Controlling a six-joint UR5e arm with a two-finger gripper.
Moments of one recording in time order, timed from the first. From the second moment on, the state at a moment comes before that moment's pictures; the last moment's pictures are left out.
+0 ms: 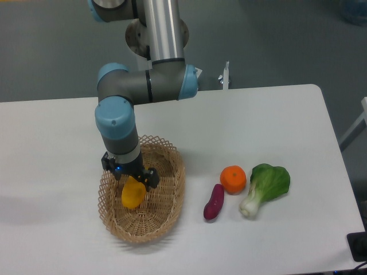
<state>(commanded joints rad) 2.12 -1.98 -1.80 -0.84 1.58 0.55</state>
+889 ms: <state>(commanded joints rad) 2.12 -2.00 -1.80 -0.82 1.59 0.60</state>
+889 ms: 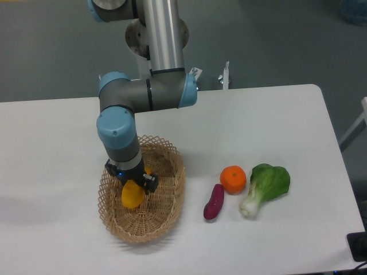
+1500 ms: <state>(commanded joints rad) 2.19 -1.92 -1.75 -0.85 1.58 0.68</state>
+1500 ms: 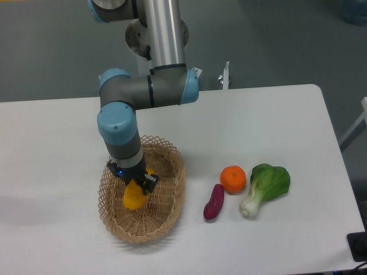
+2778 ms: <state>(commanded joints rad) 2.73 -1.81 -1.62 -1.13 1.50 1.27</state>
